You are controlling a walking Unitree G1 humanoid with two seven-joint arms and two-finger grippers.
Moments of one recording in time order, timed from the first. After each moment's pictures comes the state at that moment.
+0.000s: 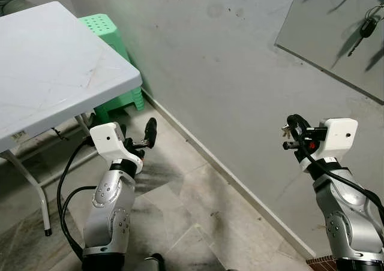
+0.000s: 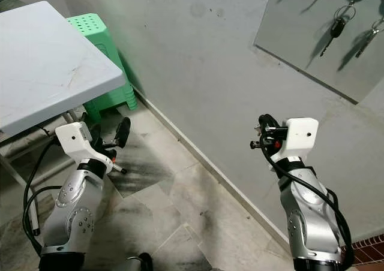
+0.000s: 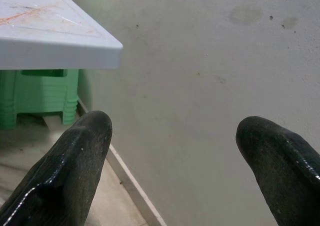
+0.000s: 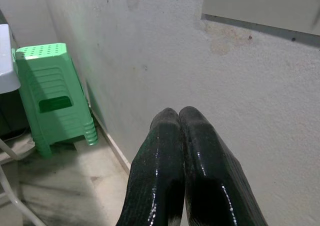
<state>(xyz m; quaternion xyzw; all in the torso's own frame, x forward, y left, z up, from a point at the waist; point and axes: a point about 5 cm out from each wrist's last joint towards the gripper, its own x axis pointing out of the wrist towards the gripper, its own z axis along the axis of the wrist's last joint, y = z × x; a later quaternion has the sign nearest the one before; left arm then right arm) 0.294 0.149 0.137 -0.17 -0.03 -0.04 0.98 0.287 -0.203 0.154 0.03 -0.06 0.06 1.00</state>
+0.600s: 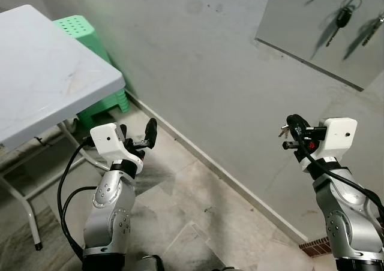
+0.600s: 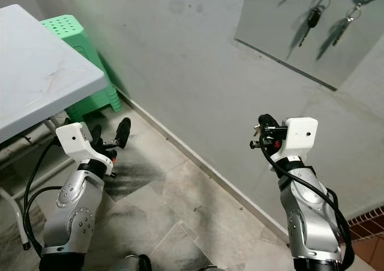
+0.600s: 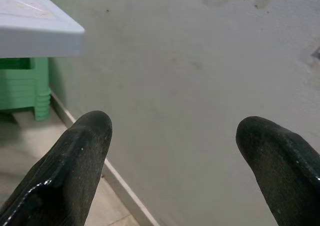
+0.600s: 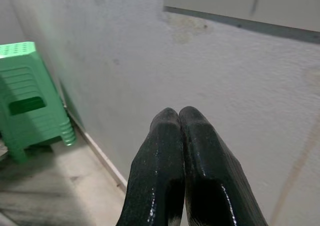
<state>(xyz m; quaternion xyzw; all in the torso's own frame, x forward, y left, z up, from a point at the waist) 0.294 0.148 0.136 -0.17 -0.03 -0.04 0.98 0.287 -0.203 0.154 0.03 -0.06 0.07 1.00</state>
